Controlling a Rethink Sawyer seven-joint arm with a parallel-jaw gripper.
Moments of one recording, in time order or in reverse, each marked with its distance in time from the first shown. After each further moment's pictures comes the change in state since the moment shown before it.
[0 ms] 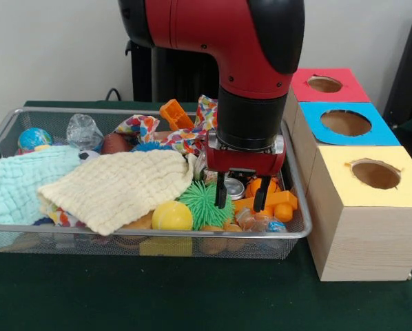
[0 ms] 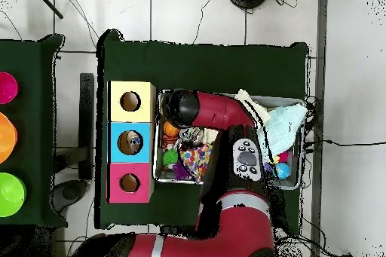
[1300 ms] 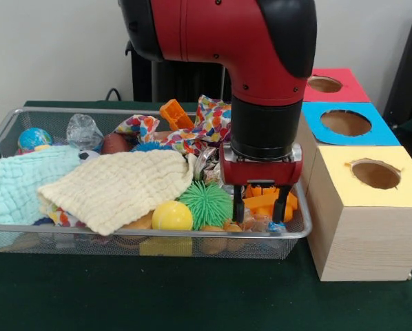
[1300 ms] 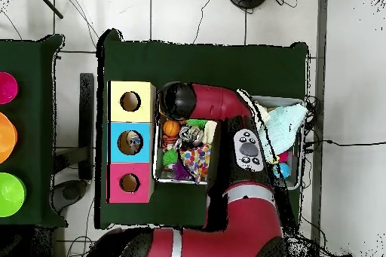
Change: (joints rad) arm -0.049 0.003 0.122 -0.053 -0.100 0.015 -0.004
